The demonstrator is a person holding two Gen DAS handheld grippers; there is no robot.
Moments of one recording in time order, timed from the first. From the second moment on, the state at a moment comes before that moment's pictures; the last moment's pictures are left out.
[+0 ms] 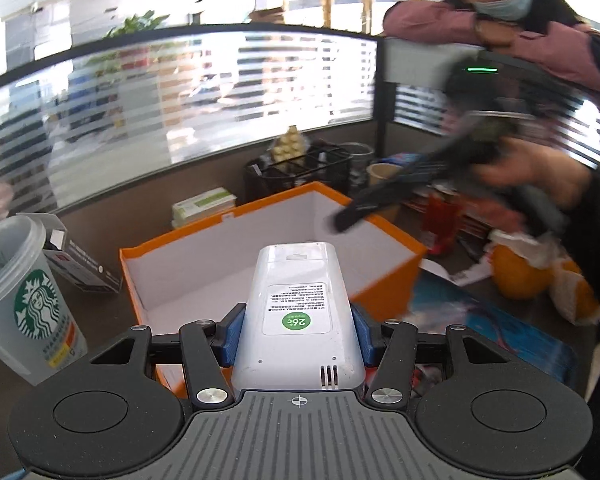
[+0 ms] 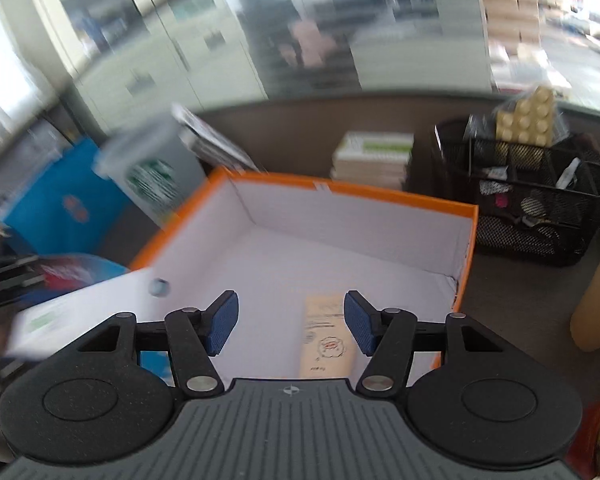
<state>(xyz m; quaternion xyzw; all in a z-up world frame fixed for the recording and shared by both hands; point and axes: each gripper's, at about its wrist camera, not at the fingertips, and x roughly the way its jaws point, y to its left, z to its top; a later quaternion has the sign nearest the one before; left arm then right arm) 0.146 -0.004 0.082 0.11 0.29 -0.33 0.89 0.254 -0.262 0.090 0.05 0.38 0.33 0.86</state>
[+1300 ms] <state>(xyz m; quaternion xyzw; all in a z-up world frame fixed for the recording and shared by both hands) 0.292 -0.071 0.000 0.12 0.49 -0.21 0.84 0.142 -0.277 -0.020 -0.09 0.39 0.33 0.86</state>
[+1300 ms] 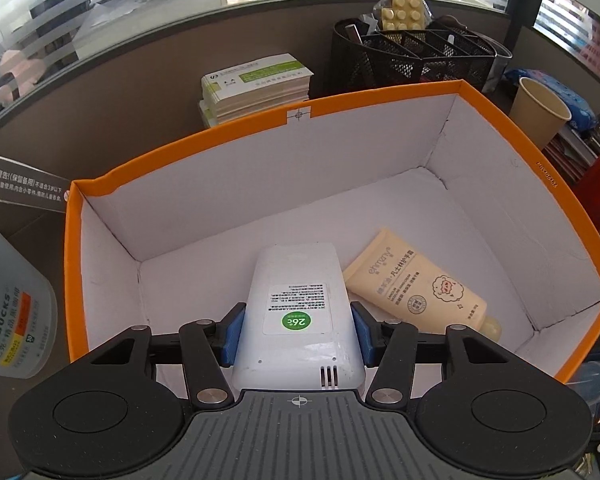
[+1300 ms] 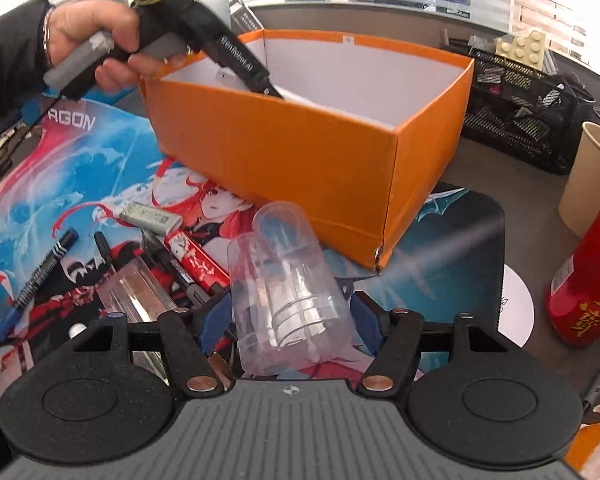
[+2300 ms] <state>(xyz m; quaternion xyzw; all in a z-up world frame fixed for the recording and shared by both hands) 0.196 -0.061 0.057 0.16 0.35 -0.24 0.89 0.137 -0.279 -0.014 -0.05 0.39 0.29 0.87</state>
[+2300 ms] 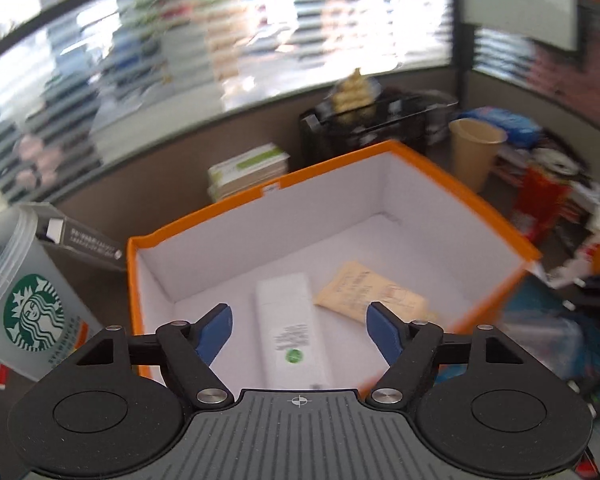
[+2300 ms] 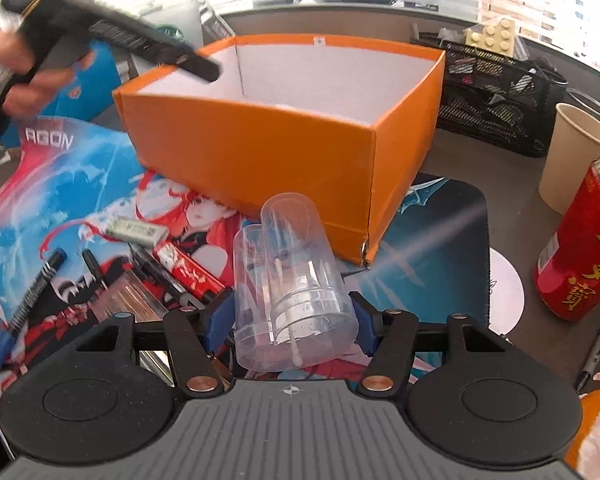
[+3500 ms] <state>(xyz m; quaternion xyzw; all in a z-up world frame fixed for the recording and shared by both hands) 0.056 -0.097 -0.022 0.29 0.25 -0.45 0.81 0.157 -0.275 0.092 0.02 0.32 0.32 0.89</state>
